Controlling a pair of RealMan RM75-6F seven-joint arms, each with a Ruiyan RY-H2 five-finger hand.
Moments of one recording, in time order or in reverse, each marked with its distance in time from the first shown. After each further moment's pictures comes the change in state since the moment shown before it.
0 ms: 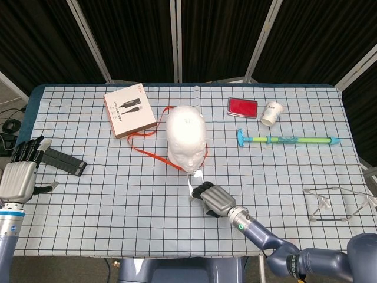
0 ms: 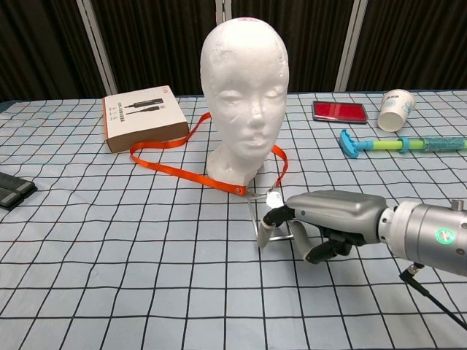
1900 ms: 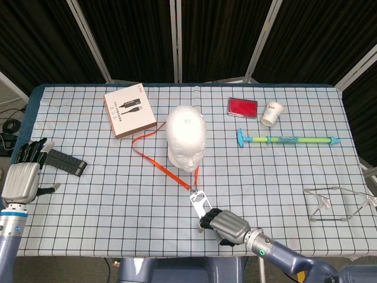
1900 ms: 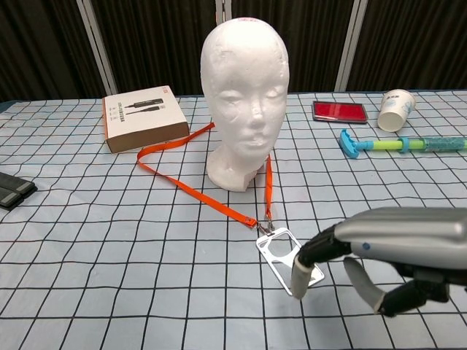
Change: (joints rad) left arm 0.022 -0.023 -0.024 0.008 0.013 -0.026 0.040; right arm -0.027 0.337 -0.149 -0.374 -0.217 0.013 0.057
